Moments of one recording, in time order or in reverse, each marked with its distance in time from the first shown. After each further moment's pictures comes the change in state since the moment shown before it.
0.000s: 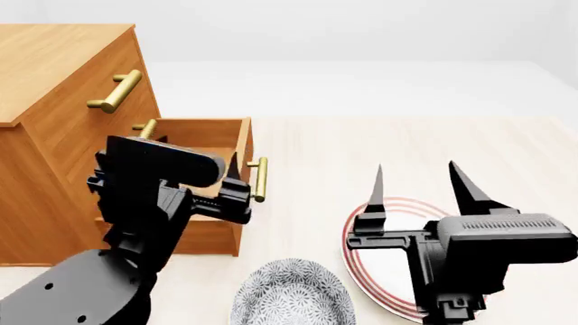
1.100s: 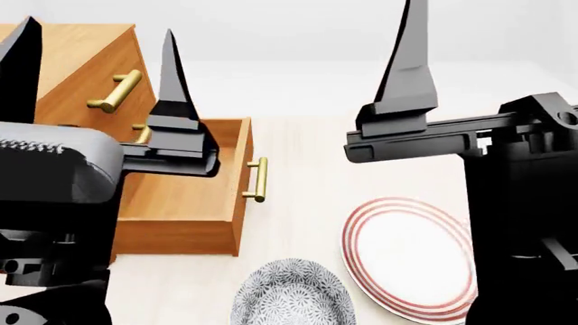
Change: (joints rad) left arm -0.253 -0.395 0.318 0.179 -0.276 0.622 -0.611; right arm 1.134 0.454 -0.590 -0.263 0.691 0.050 0.796
